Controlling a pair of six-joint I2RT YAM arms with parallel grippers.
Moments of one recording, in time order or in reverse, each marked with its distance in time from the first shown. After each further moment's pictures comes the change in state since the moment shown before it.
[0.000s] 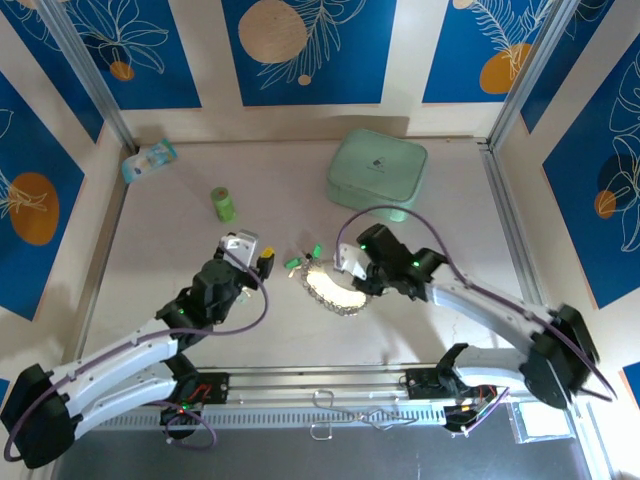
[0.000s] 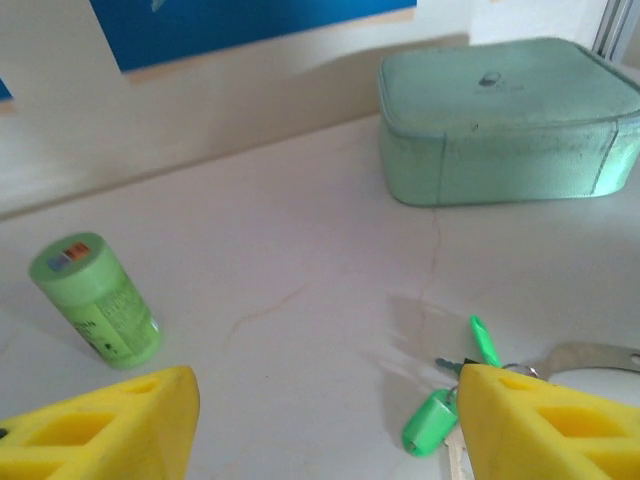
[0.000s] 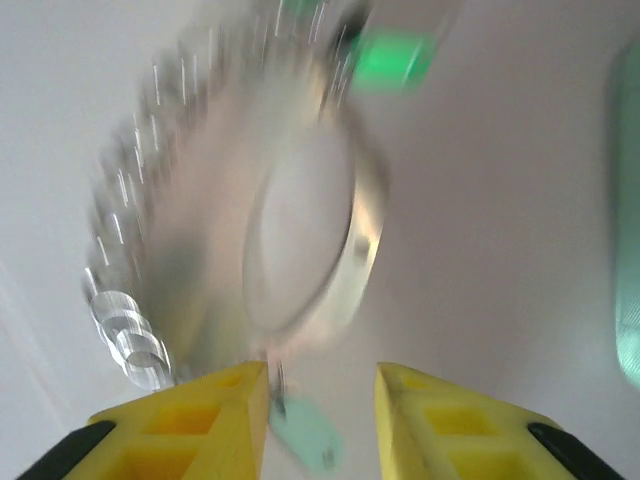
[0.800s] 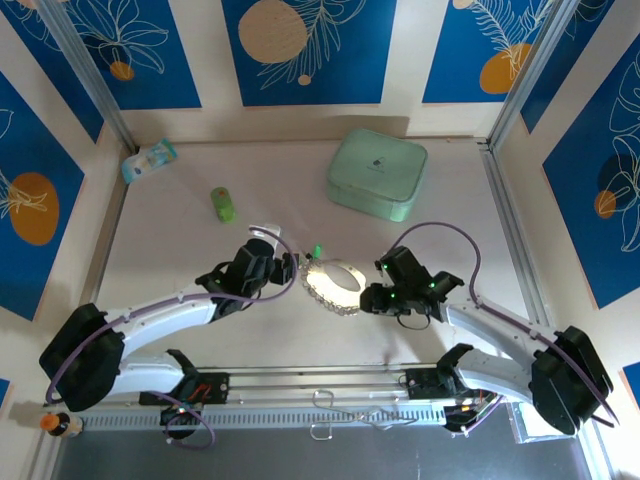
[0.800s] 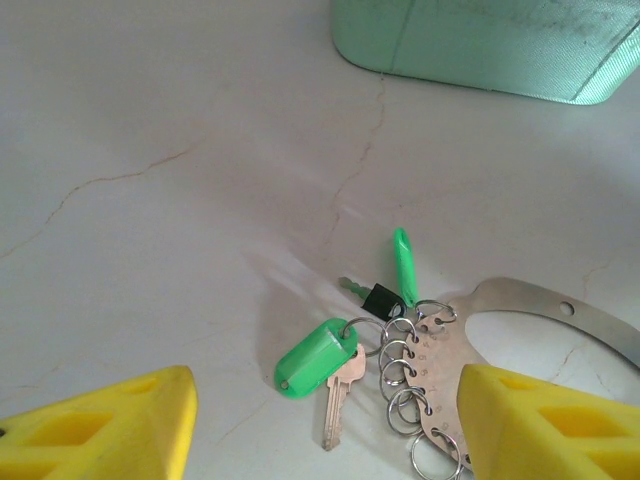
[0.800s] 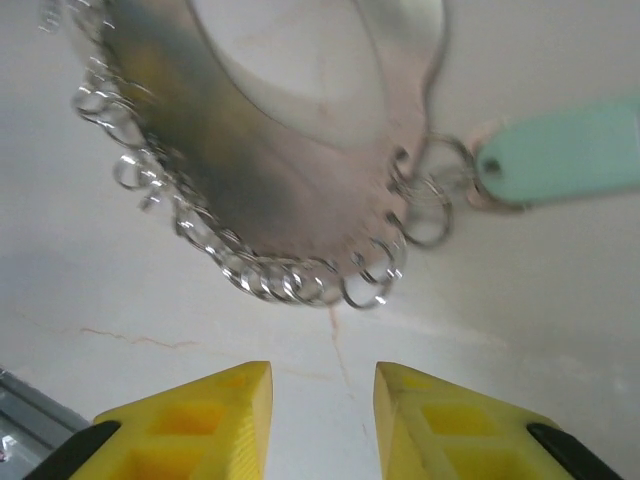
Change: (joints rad) left arm 0.001 0.391 0.171 -0.079 0.146 -0.328; right arm -0.114 -0.090 -0.287 0.004 -0.264 1.171
